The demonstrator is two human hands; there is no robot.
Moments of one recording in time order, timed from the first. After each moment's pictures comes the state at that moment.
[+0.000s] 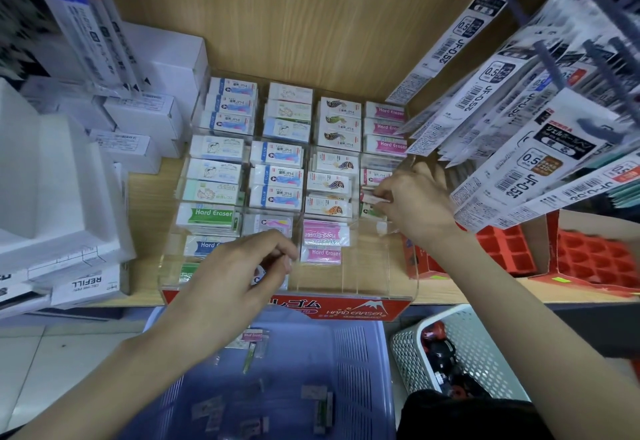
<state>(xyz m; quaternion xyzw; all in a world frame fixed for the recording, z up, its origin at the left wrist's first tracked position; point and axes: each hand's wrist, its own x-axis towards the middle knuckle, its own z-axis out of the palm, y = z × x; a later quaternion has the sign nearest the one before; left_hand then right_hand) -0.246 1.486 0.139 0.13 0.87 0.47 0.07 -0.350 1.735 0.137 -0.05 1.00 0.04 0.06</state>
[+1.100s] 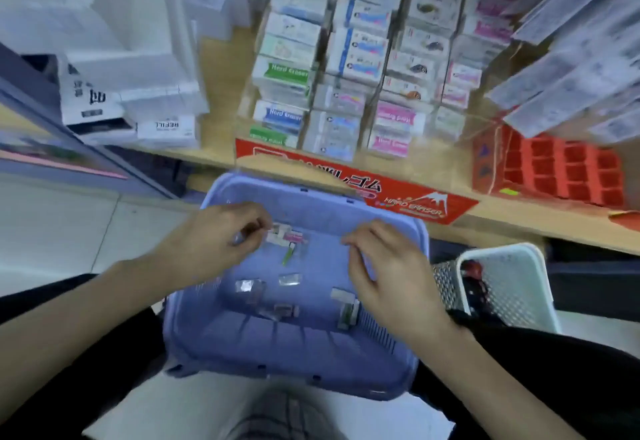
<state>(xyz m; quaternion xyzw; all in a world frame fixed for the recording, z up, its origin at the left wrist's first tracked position) -0.147 1.411 0.055 0.14 0.92 0.33 0.15 -0.142 1.662 0.079 -0.24 0.94 -0.25 0.03</state>
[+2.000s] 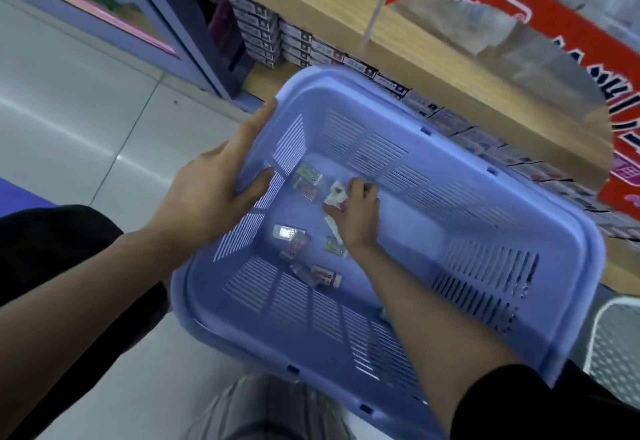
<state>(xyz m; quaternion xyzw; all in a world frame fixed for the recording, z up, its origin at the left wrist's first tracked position) -0.103 1.370 -0.062 -0.10 0.94 0.34 0.05 -0.165 1.569 -0.251 -0.05 0.94 -0.25 0.23</state>
